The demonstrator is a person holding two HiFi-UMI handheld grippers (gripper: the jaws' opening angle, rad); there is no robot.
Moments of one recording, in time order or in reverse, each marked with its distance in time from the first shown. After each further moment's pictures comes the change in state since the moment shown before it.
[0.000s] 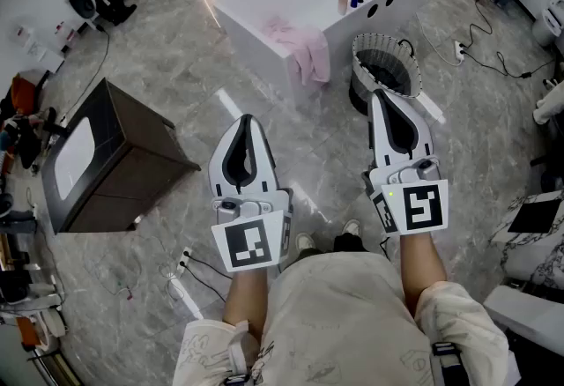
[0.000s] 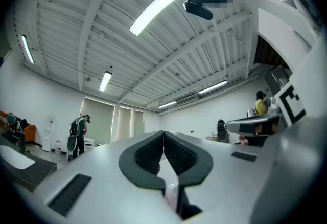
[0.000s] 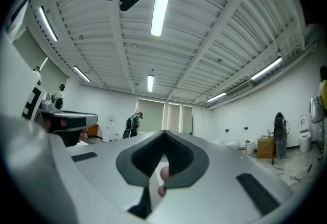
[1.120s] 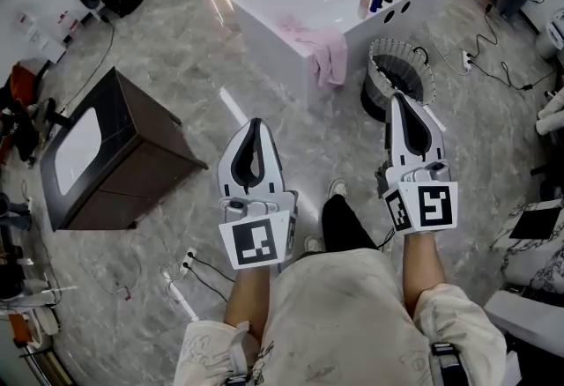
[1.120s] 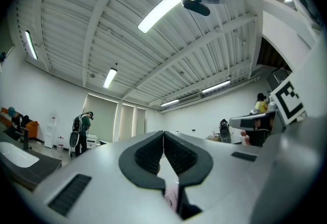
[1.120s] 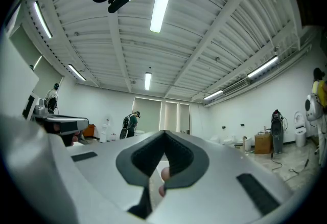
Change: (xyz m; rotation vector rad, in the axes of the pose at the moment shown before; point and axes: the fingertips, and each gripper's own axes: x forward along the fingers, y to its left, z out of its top) left arm -0.016 0.086 -0.028 -0.027 0.012 -0.010; right arm 0.031 0.056 -0.015 0.032 0.022 -0.062
